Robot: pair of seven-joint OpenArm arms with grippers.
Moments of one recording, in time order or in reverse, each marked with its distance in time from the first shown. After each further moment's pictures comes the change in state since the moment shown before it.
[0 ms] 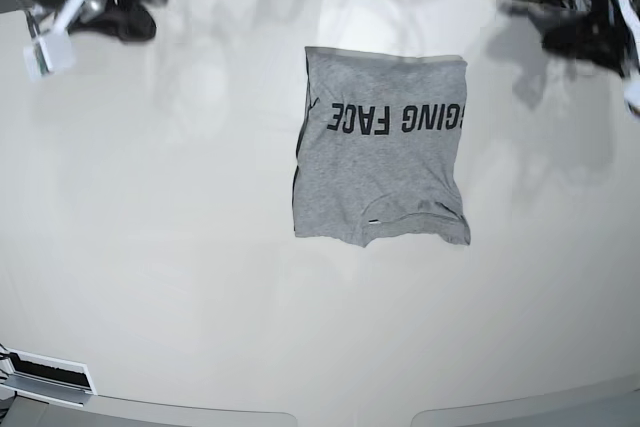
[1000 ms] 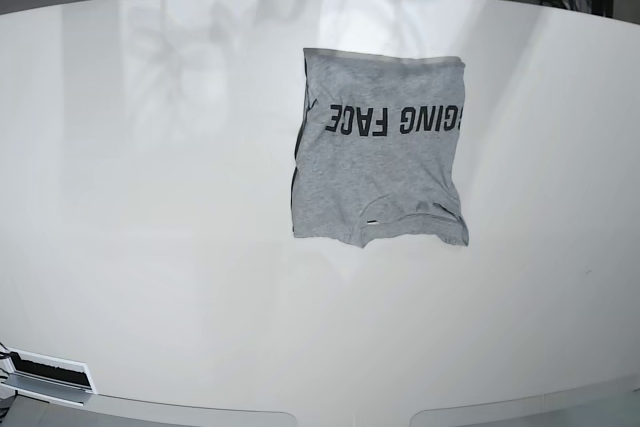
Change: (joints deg) left arm 9.6 10.8 37.9 -22.5 44.2 8.0 -28.5; right arm -2.5 11.1 -22.1 -61.6 -25.2 0.1 19.4
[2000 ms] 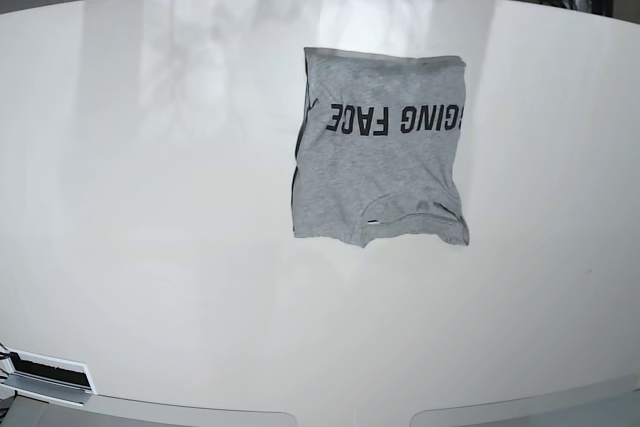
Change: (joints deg) left arm -33.4 18.5 7.0 -59.8 32.5 22.8 -53.8; right arm 22.6 -6.0 -27.0 -28.1 -48.7 -28.2 49.8
